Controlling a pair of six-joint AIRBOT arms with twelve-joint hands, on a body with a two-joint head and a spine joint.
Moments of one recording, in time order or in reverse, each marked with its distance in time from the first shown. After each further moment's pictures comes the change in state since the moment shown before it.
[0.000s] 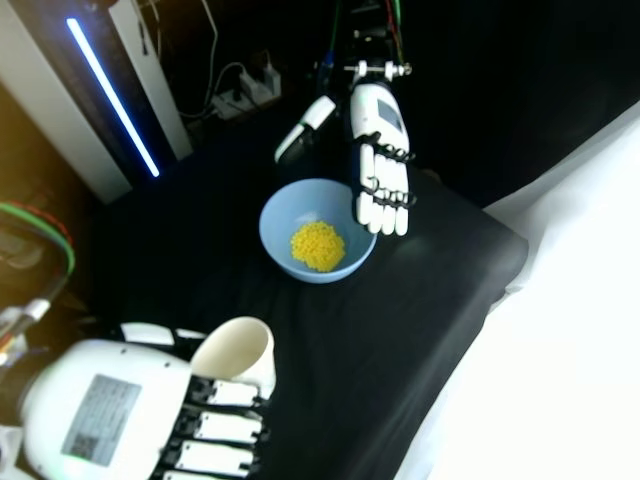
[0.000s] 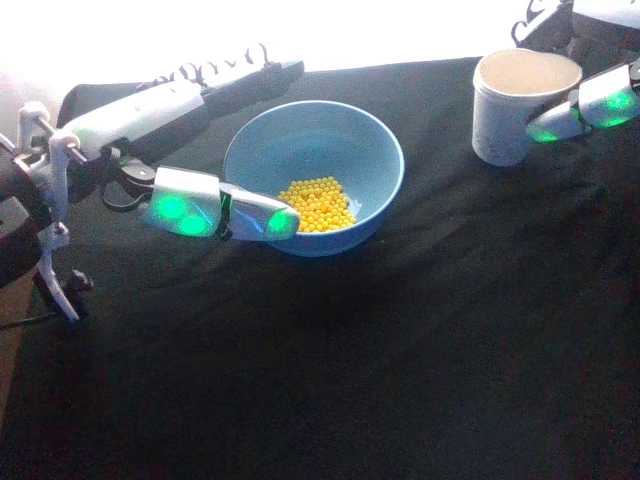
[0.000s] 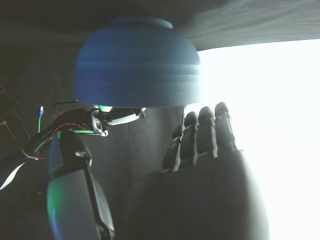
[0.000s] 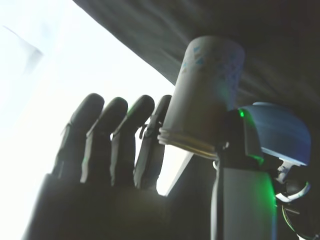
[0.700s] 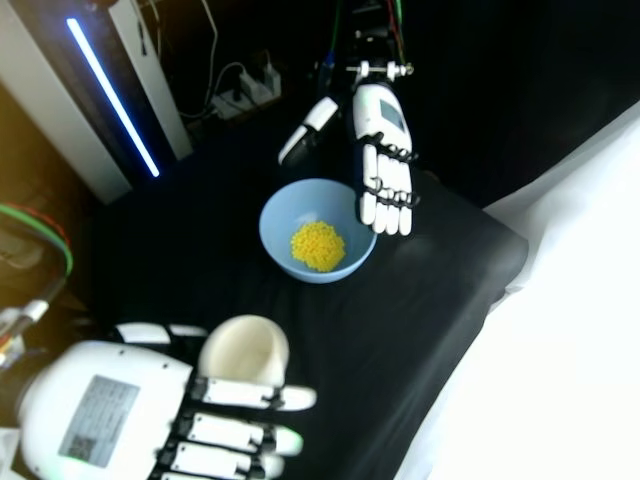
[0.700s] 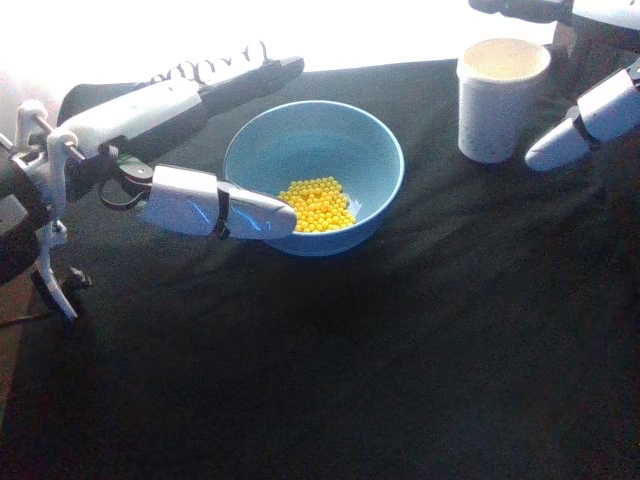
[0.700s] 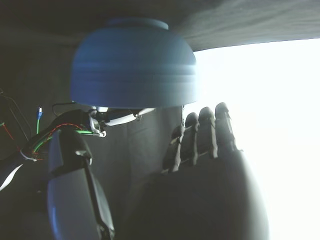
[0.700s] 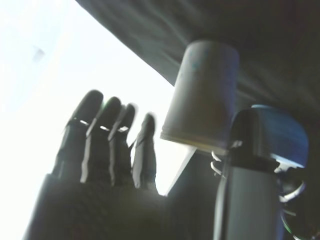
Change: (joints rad) left arm 0.000 -0.001 0.006 0.000 0.000 0.000; right arm 0.000 0.000 0.000 -0.016 0.004 -0.001
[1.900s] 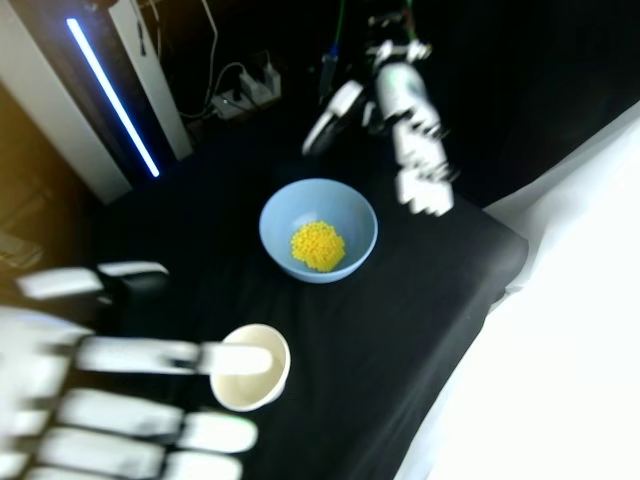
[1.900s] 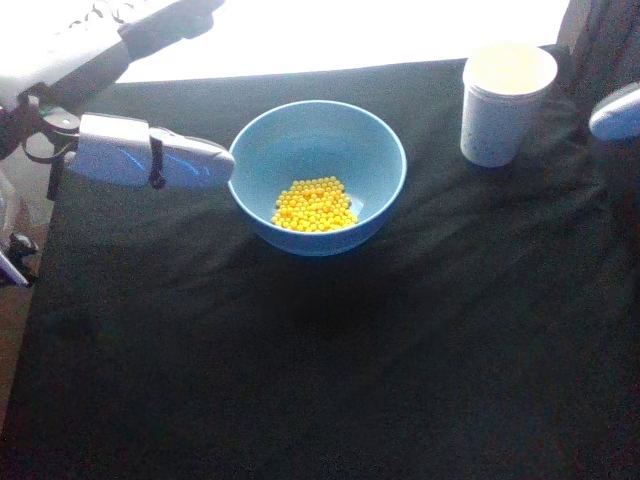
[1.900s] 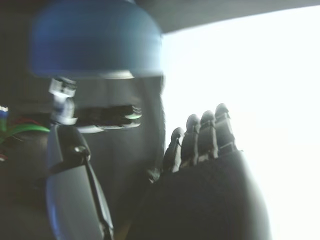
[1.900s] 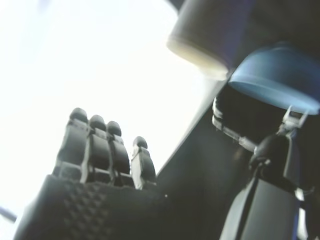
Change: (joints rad) left arm -0.005 0.096 -0.010 -0.095 -0.047 0.006; right arm -0.145 0.233 -0.221 0.374 0.374 -0.103
